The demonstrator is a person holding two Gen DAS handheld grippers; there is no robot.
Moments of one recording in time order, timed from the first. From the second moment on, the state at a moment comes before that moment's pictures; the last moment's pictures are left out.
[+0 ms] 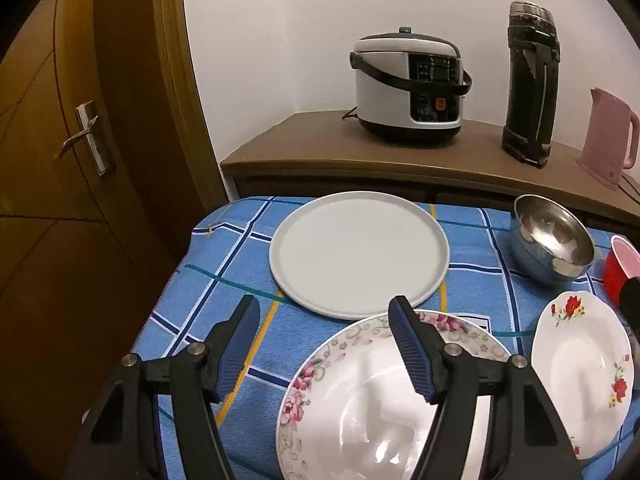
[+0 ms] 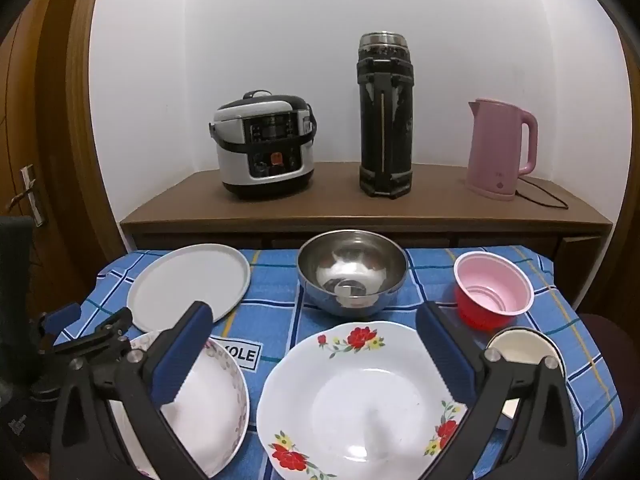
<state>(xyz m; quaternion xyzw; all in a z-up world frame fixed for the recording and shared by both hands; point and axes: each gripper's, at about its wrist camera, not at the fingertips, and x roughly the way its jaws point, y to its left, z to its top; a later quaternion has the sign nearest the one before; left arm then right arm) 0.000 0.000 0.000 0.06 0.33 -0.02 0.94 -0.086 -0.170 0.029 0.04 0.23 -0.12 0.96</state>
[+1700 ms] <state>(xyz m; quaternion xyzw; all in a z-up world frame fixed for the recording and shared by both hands) -0.004 0.012 -0.004 0.05 0.34 -0.02 0.94 -0.090 -0.162 0.026 0.04 0.25 -0.10 0.96</state>
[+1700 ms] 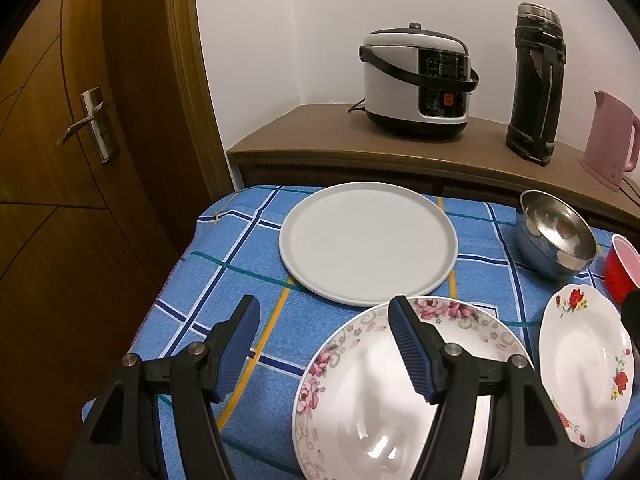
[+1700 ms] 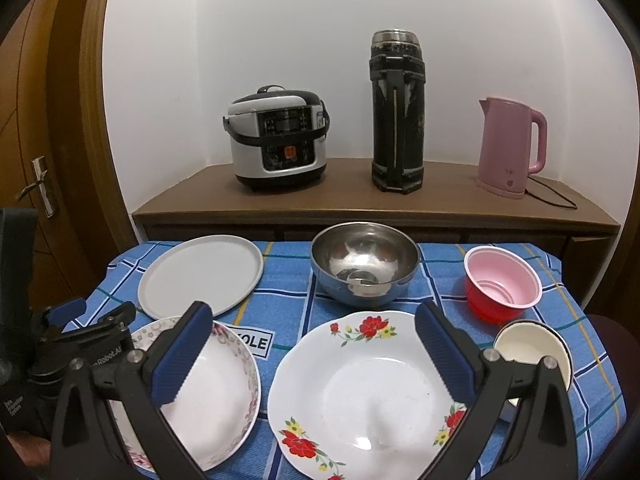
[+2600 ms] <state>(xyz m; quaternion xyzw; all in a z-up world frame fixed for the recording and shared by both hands) -0.014 0.049 -0.020 0.05 0.36 -0.04 0.93 -0.098 -0.159 -0.006 0.05 0.33 0.01 0.94</state>
